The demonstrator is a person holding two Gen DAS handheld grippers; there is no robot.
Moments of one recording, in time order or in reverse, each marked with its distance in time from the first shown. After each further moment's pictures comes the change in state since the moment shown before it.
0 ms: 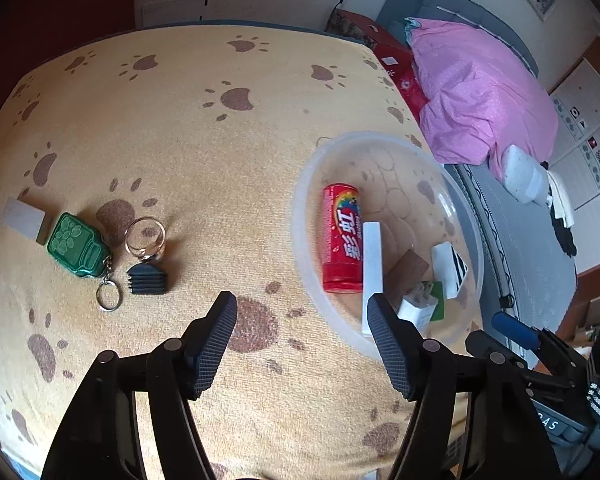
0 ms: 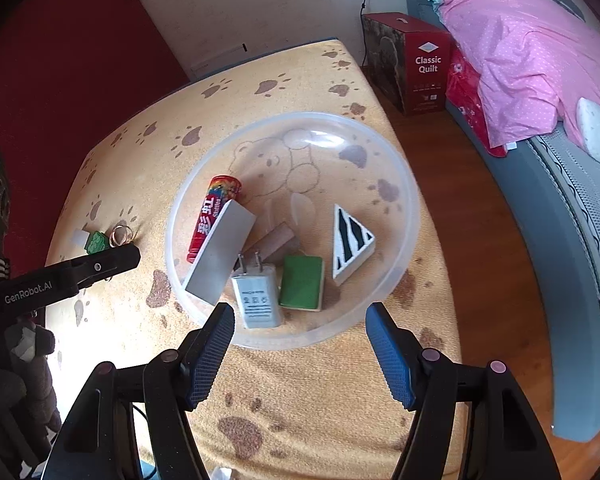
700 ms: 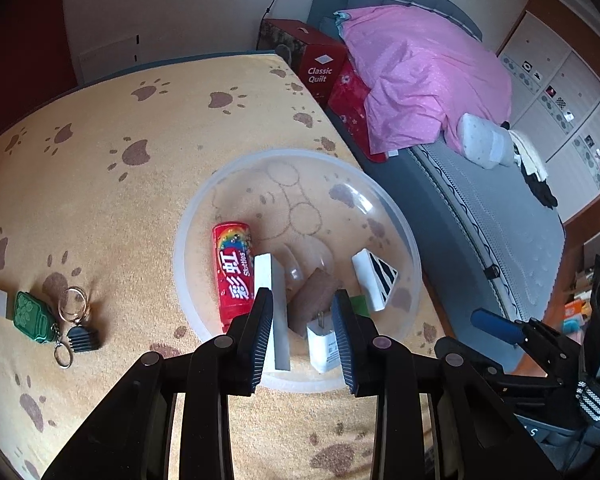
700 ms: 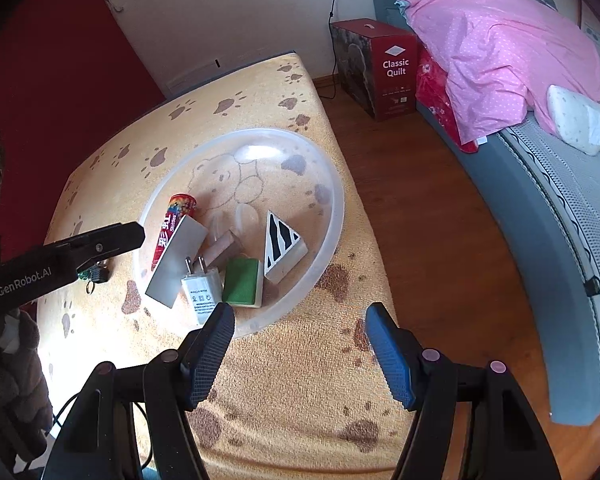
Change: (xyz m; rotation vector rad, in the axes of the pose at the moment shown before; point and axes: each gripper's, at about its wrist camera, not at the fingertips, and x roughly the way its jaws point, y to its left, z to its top) left arm 0.004 -0.087 0.012 0.218 -0.036 -0.069; right arm -0.018 -0.044 -0.006 0.077 -0.041 -0.055
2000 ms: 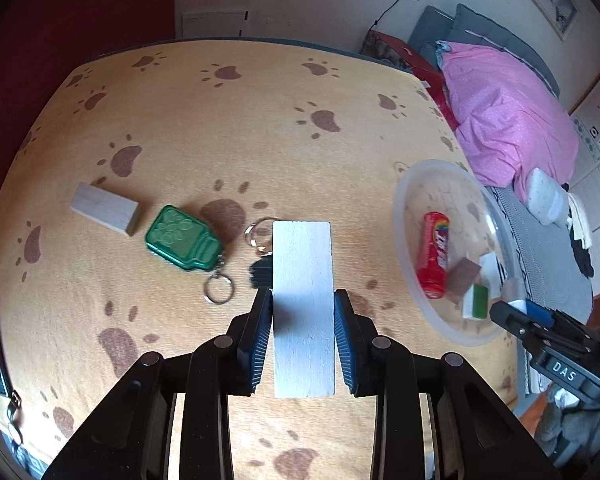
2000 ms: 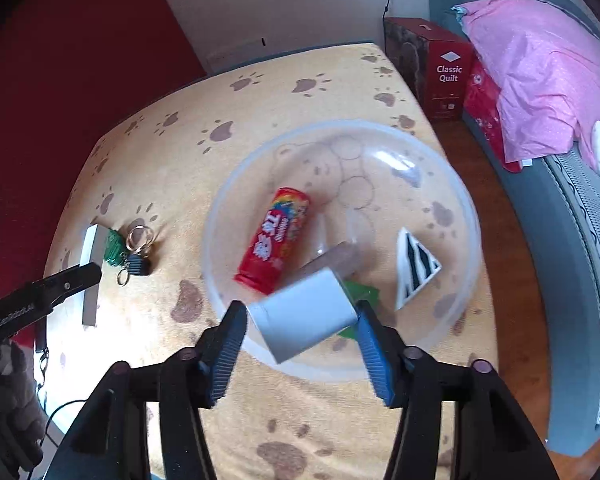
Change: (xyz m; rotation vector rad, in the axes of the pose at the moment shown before) left arm -0.056 0.136 -0.052 -0.248 -0.028 0.152; right arm 0.026 0.082 0.012 -0.115 0.024 0.033
